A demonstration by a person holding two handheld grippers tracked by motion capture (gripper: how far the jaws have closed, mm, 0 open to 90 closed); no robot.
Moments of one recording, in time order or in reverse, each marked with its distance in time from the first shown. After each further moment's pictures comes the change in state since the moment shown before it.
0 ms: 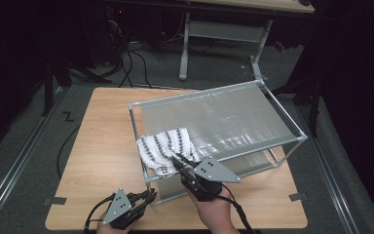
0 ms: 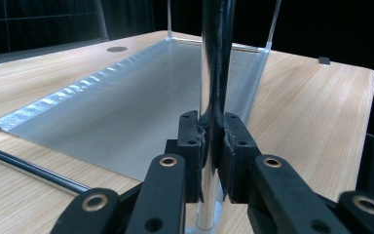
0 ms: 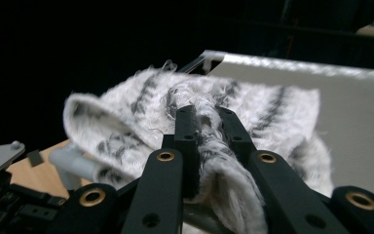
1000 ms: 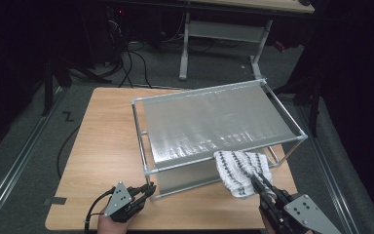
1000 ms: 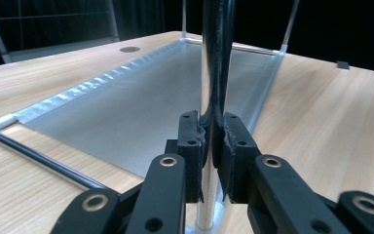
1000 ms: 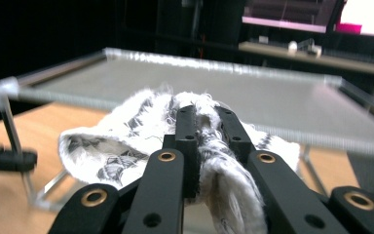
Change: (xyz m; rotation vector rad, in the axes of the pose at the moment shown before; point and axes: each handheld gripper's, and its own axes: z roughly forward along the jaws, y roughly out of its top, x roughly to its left) left arm 0.014 0.004 0.009 0.000 0.040 -0.017; right arm -0.055 -0.026 -0.161 -0.062 -0.311 -0.027
